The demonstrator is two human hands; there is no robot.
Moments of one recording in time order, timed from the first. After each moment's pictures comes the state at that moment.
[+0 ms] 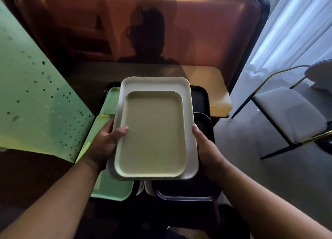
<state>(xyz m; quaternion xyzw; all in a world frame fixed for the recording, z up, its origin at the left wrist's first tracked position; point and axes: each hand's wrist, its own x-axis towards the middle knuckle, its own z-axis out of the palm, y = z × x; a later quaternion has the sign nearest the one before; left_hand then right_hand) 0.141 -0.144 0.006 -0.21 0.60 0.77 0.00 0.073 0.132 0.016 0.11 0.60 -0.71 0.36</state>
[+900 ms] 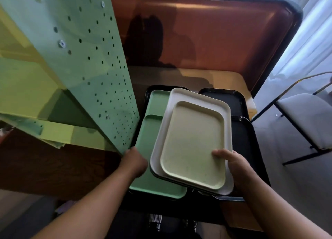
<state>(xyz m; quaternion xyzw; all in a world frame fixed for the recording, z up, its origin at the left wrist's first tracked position) 0.204 -0.258 -0.053 -0.36 0.84 0.35 0.21 0.135 0.038 -0.009 0.21 0.63 -0.69 0.27</state>
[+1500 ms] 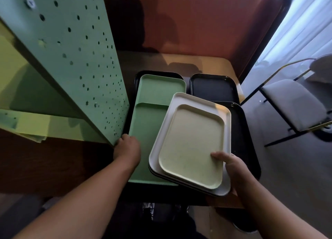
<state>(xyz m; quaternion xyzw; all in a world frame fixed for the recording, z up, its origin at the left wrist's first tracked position) 0.192 -0.255 -0.086 -0.22 0.95 0.05 0.23 0.174 0.052 -0.040 0.28 0.61 -0.70 0.25</state>
